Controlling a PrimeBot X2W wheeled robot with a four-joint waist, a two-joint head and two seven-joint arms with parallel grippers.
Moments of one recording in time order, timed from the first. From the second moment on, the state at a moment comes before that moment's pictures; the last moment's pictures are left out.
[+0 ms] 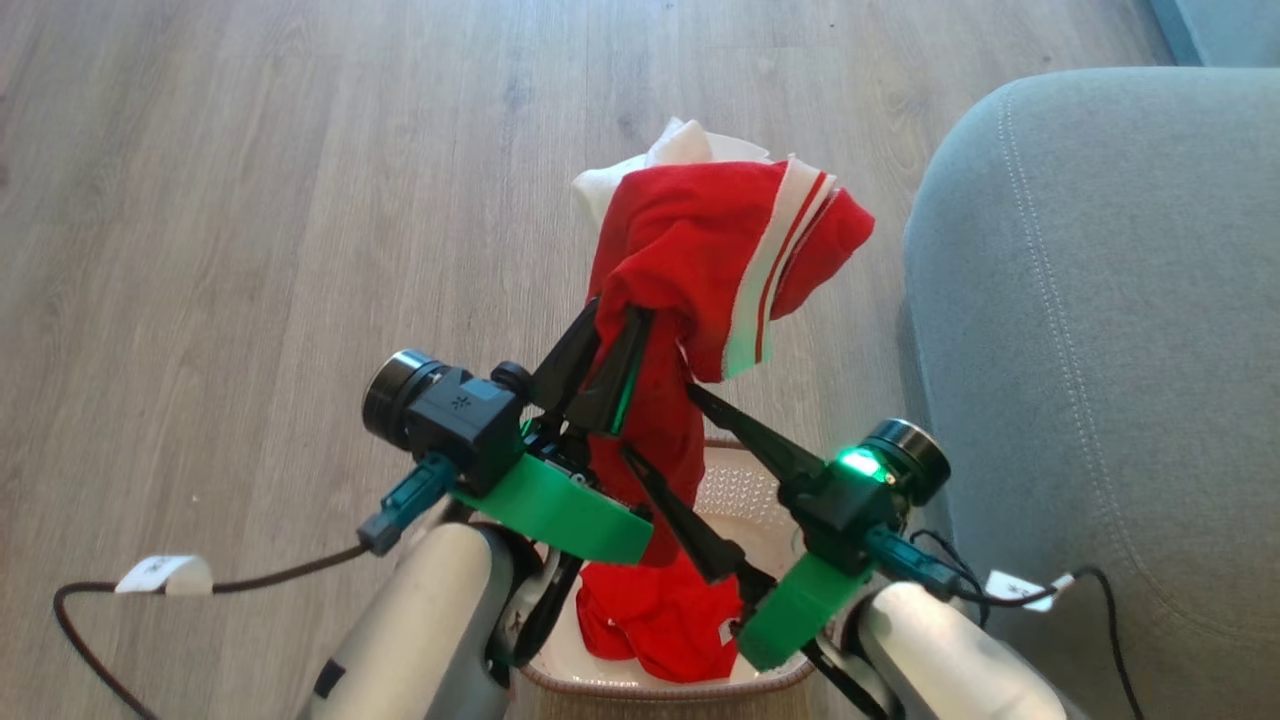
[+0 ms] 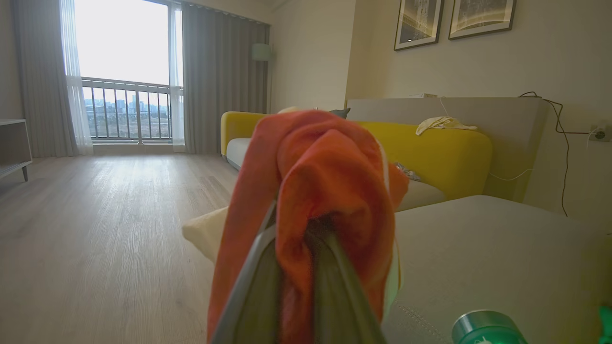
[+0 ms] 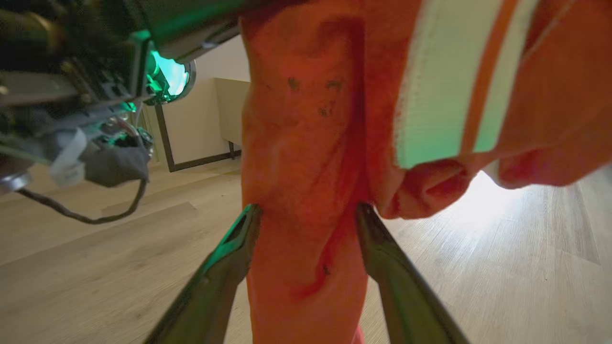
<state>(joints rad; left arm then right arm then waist) -0.33 0.04 -0.52 0.00 -0.33 0.03 -0.26 -0.29 -0.12 0.63 0.22 0.18 0.13 -0.26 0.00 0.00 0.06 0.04</state>
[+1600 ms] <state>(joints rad) -0.34 0.05 -0.58 0.07 -0.38 0.06 -0.26 -0.36 -0.07 0.39 0.29 0.22 0.13 -0.26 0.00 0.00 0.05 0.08</state>
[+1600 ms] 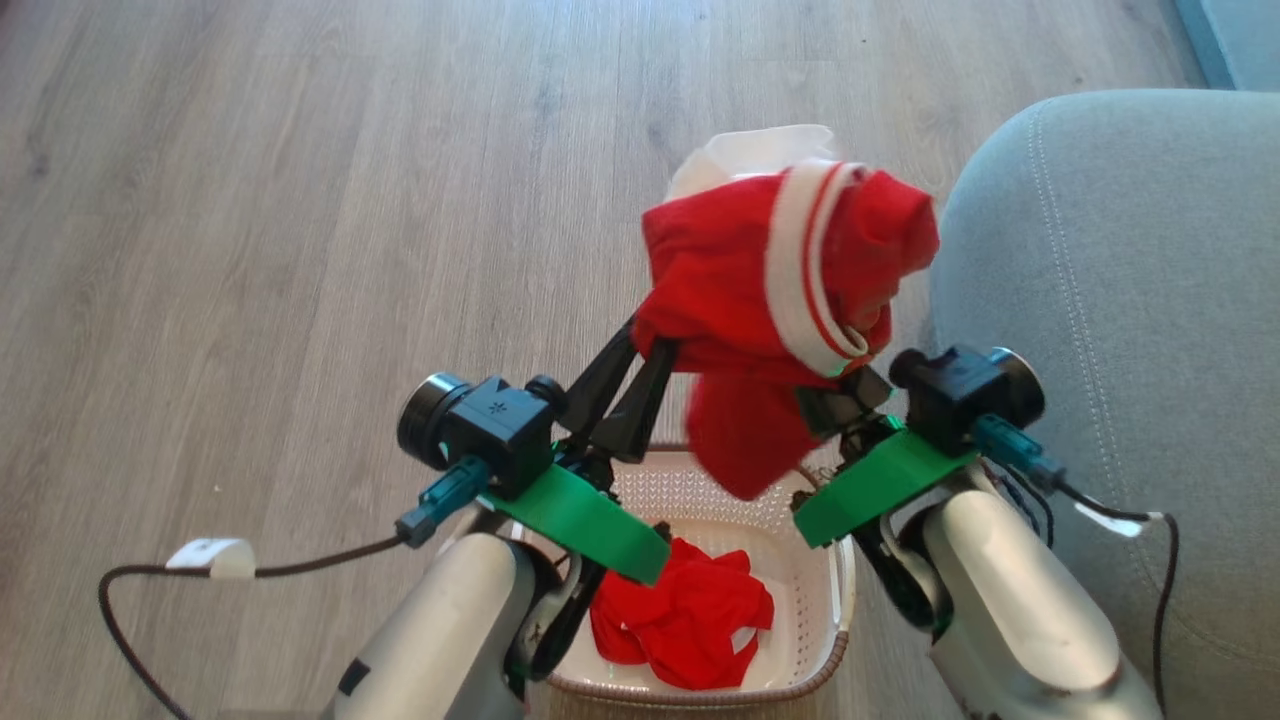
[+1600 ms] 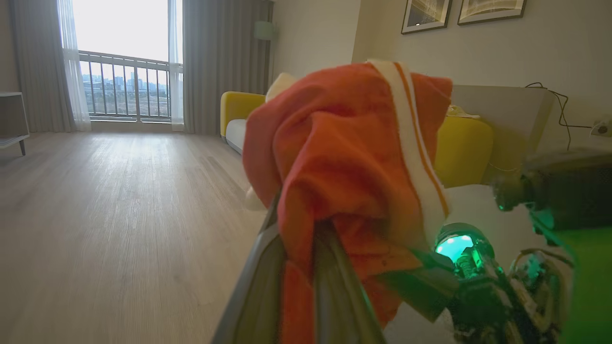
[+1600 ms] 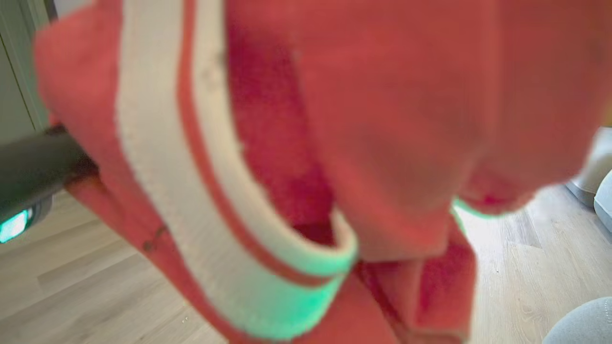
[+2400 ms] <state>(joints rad) -0.29 0.05 -0.70 0.32 -0.39 -0.08 -0.26 -0.26 -0.06 0.28 0.13 0.27 0.13 -0.25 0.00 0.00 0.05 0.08</state>
